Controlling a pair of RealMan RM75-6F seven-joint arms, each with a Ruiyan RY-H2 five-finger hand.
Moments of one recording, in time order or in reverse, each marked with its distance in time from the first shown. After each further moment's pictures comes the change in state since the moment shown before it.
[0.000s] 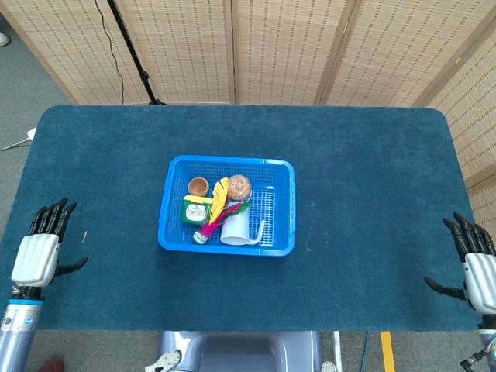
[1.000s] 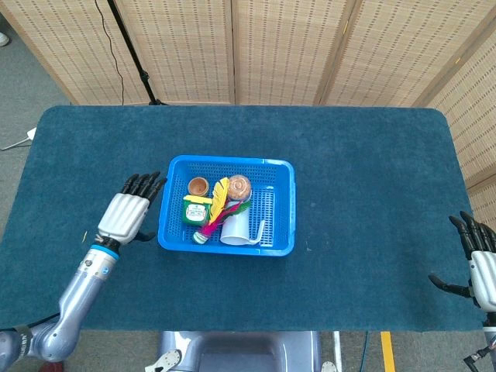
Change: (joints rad) left arm -0.402 -0.059 -0.228 -0.219 -0.407 -0.414 0.497; right arm 0.004 0.010 0.012 0.010 0.037 -0.017 0.032
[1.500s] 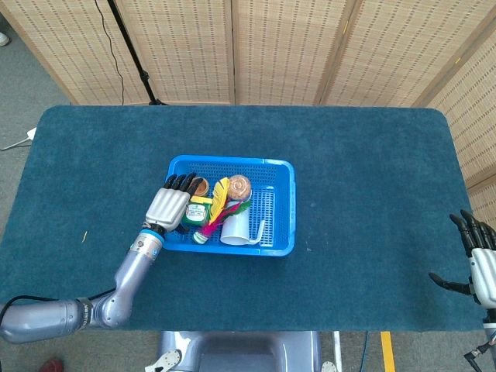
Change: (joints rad) left arm -0.214 -0.242 -0.037 0.219 -0.299 -0.052 0.149; right arm 0.012 0.002 0.006 0.011 0.016 -0.025 0.013
